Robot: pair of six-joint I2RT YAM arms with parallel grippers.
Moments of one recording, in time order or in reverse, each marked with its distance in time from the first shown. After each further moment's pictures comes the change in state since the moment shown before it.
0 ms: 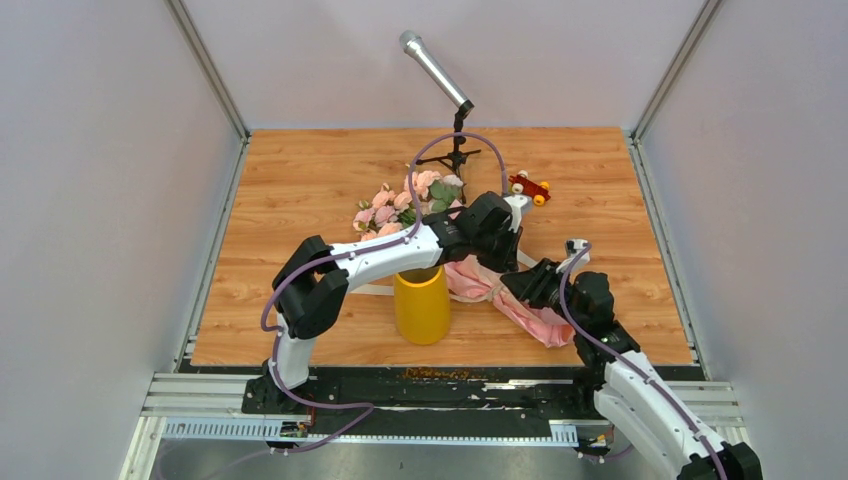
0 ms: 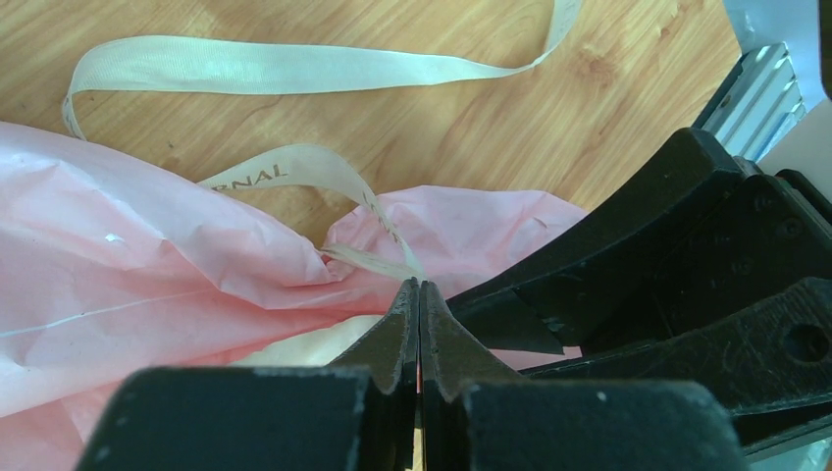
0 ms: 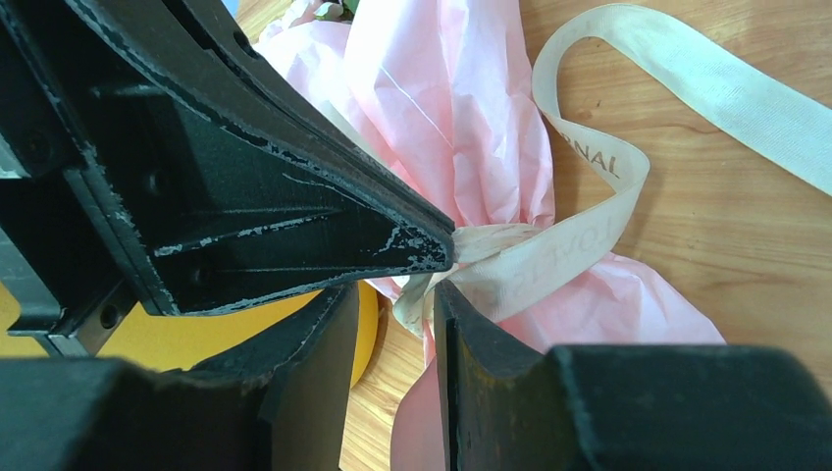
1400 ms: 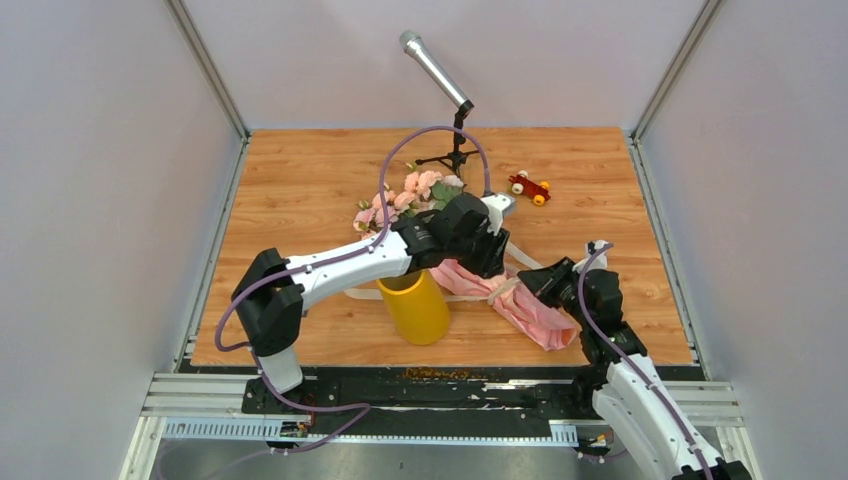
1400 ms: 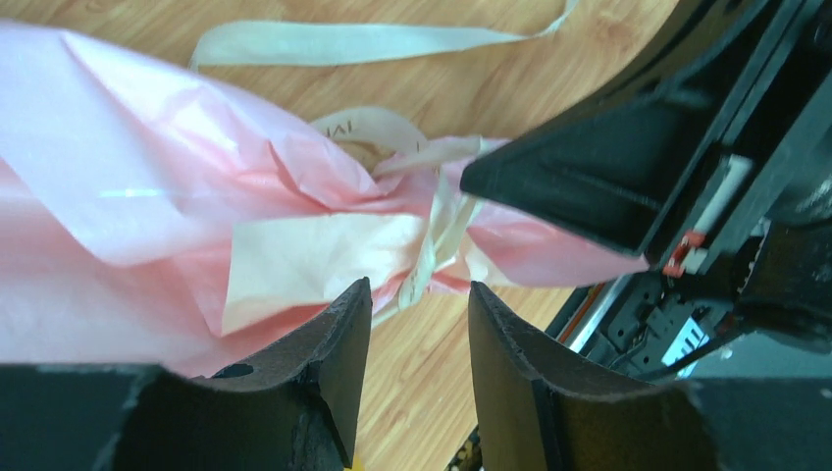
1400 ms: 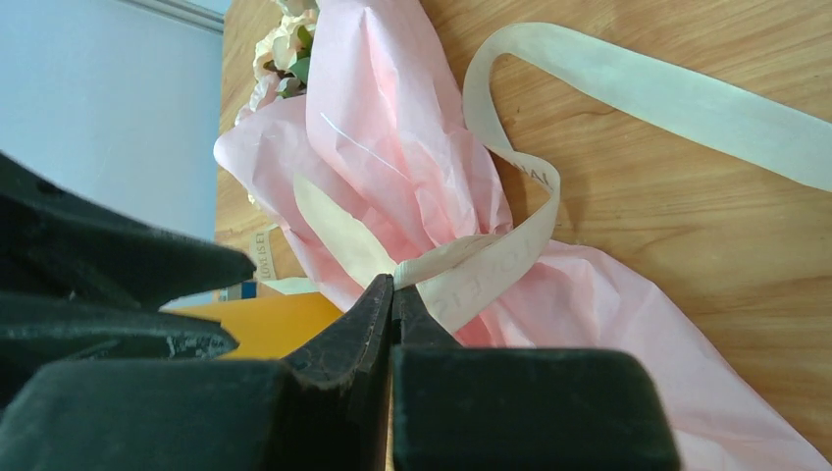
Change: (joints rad) left arm 0.005 -0.204 -0.148 -0.019 -0.069 0.122; right arm -0.107 -0.039 0.024 -0.116 0.037 0.148
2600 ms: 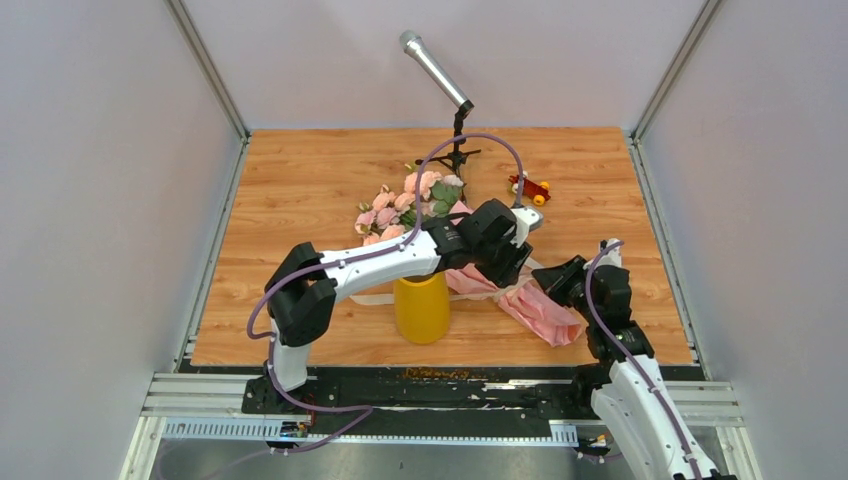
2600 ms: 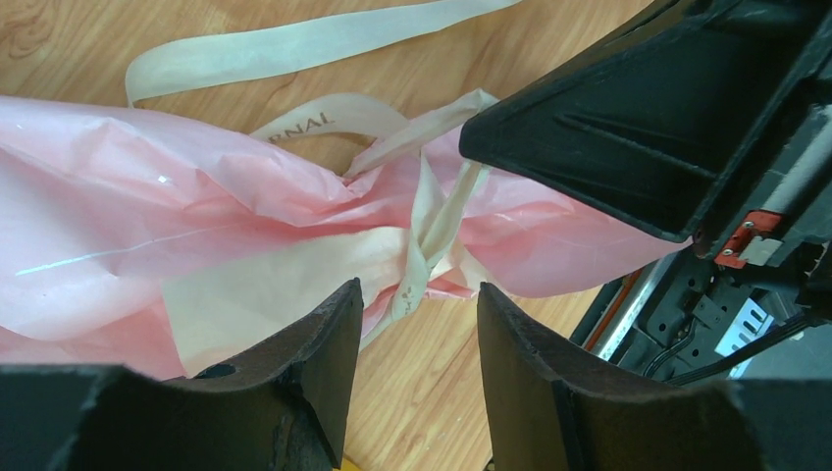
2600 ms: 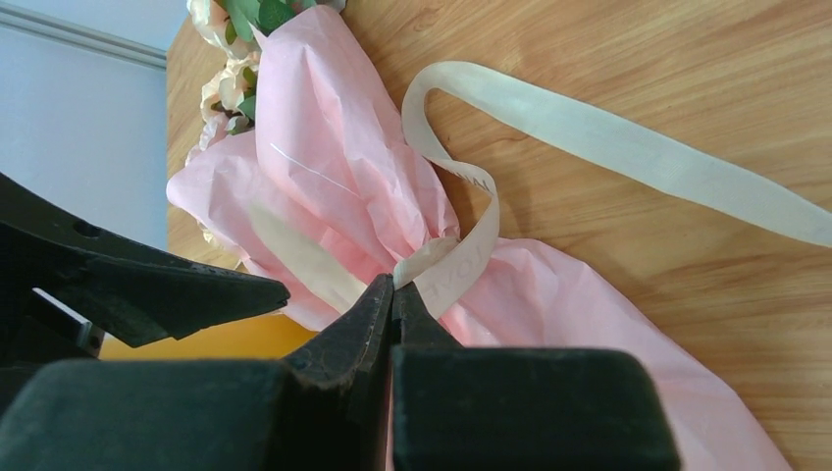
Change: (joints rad) left arm -0.056 0.138 0.146 -0.095 -0.004 0.129; right arm -0.106 -0.021 0.057 -0.152 0.021 -0.072
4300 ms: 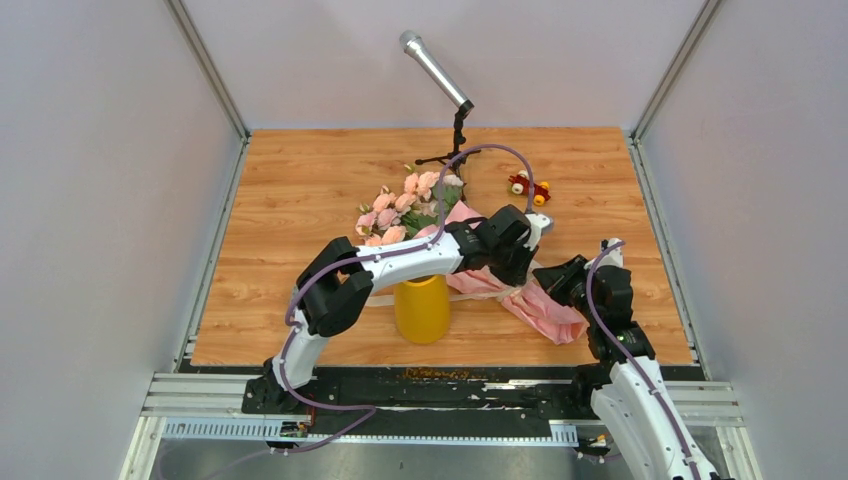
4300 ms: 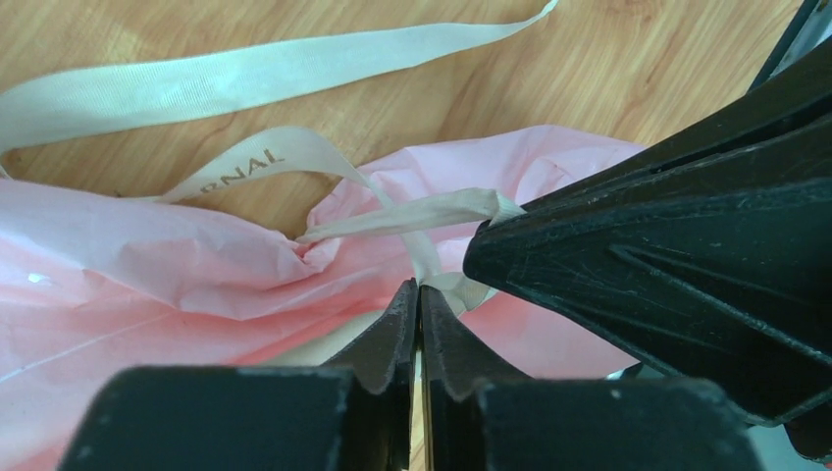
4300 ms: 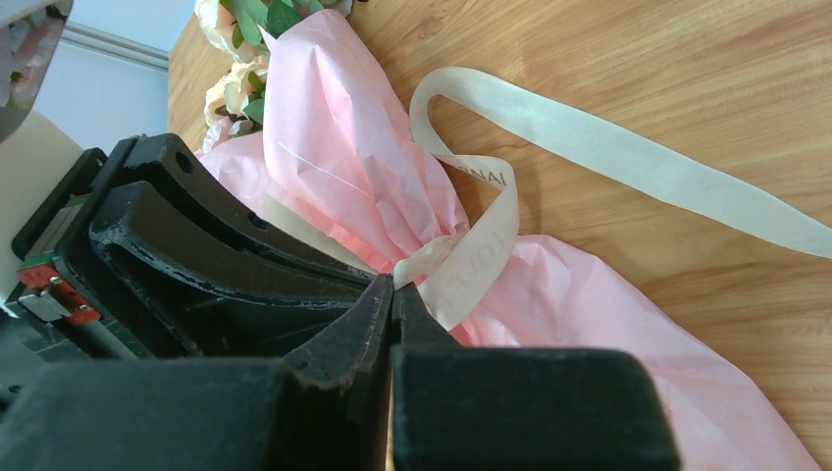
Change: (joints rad) left arm -0.001 0.193 0.101 0.068 0.067 -0.081; right arm -0.010 -0.014 0.013 -0.015 -0.002 -0.025
